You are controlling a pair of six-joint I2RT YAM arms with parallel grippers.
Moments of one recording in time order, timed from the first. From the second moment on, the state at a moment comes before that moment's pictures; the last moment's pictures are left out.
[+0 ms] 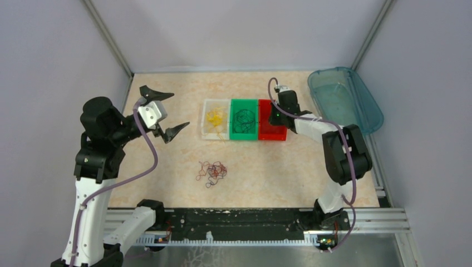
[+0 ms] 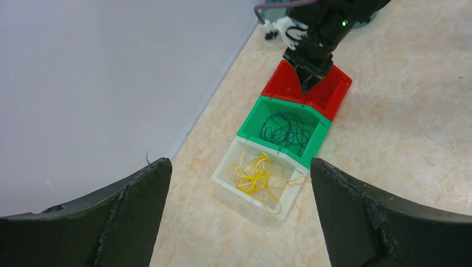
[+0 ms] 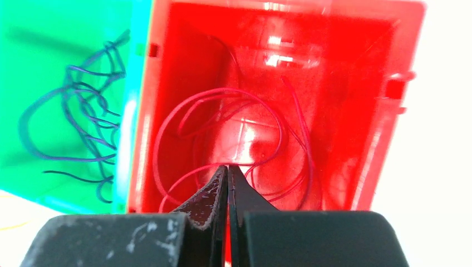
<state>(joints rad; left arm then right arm) -0.18 0.85 1.31 -0.57 0.77 0.59 0.34 1.77 1.05 -0.03 -0.07 0.31</state>
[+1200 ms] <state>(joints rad) -0.25 1.33 0.82 -0.77 0.72 1.43 0.49 1.06 0.66 0.22 -0.22 0.40</state>
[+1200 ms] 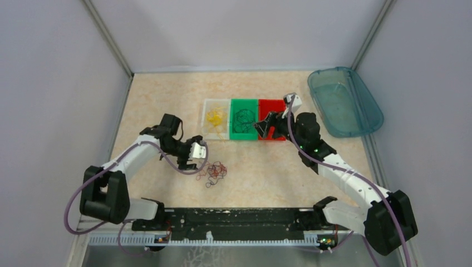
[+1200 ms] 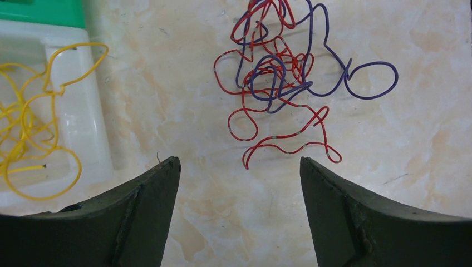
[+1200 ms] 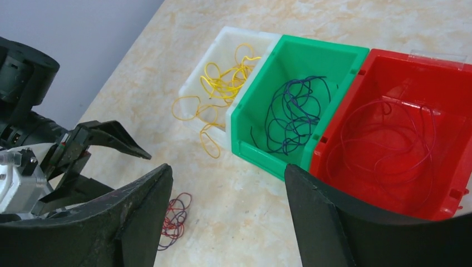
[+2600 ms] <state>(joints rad) -0.38 1.01 1.07 -0.99 0.64 1.44 0.81 1.31 0.68 0.49 -0.43 0.20</state>
